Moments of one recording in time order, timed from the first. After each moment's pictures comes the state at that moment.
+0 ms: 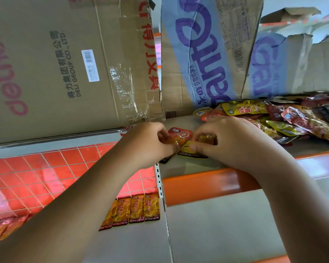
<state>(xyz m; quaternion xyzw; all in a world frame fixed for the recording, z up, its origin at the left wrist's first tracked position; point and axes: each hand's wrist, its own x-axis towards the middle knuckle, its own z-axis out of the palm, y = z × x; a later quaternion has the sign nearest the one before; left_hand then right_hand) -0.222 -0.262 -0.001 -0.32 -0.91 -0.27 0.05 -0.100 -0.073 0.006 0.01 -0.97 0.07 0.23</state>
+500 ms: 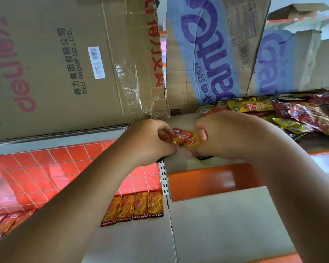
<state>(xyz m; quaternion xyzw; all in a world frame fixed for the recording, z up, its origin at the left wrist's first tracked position) -0.222 -0.272 0.002 -0.34 -0.90 -0.29 0.02 -0.110 -0.099 0.031 -0.03 -0.99 -0.02 0.12</state>
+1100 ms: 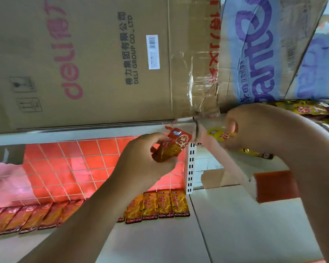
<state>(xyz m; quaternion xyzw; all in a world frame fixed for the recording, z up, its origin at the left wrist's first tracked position) -0.265 -0.402 -0.065 -0.34 -0.82 -0.44 0.12 -0.154 -0.184 0.045 -0.14 -0.99 -0.03 0.08</state>
